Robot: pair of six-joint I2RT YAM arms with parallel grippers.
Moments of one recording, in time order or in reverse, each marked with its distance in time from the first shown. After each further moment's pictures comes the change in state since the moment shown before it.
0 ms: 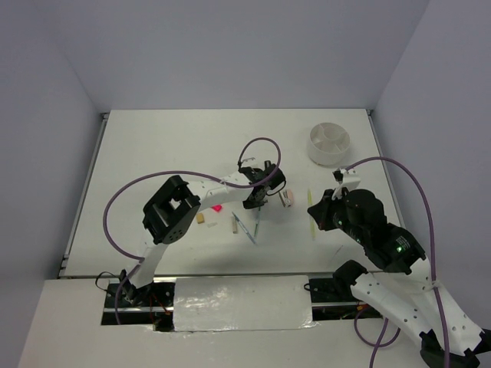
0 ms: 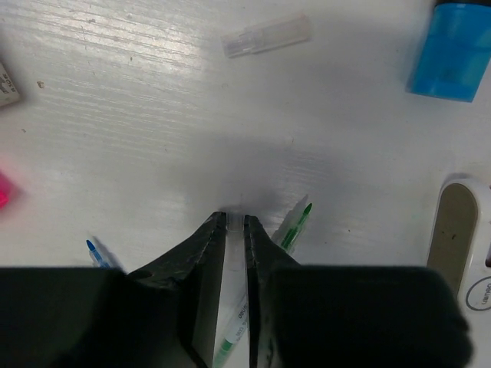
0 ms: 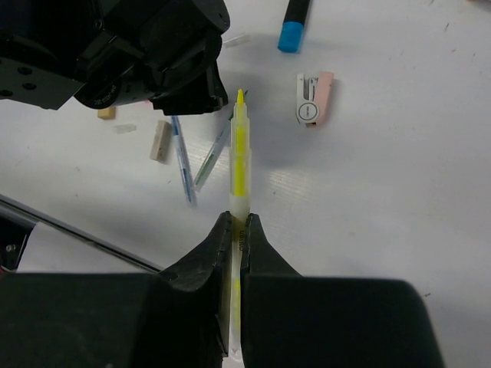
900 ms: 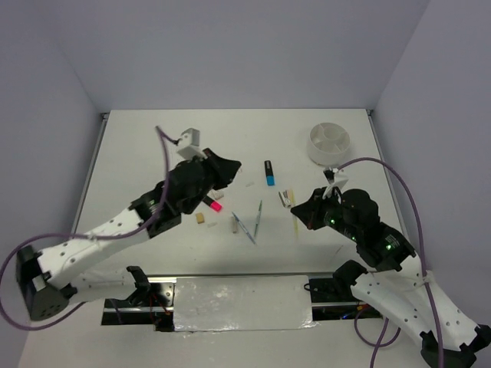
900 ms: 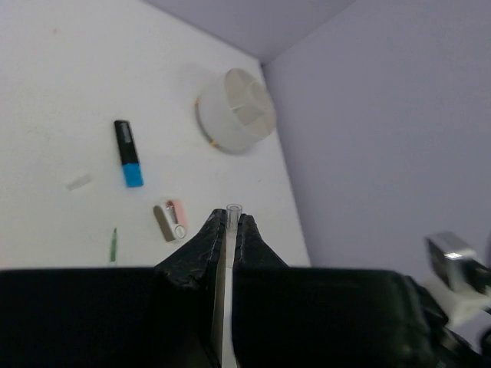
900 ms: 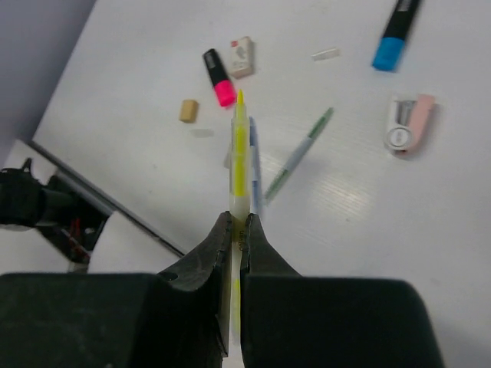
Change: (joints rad) left arm -0.002 -0.948 -0.544 0.605 -0.002 0.213; right arm 0.004 -0.002 -0.078 0.187 -0.172 0.060
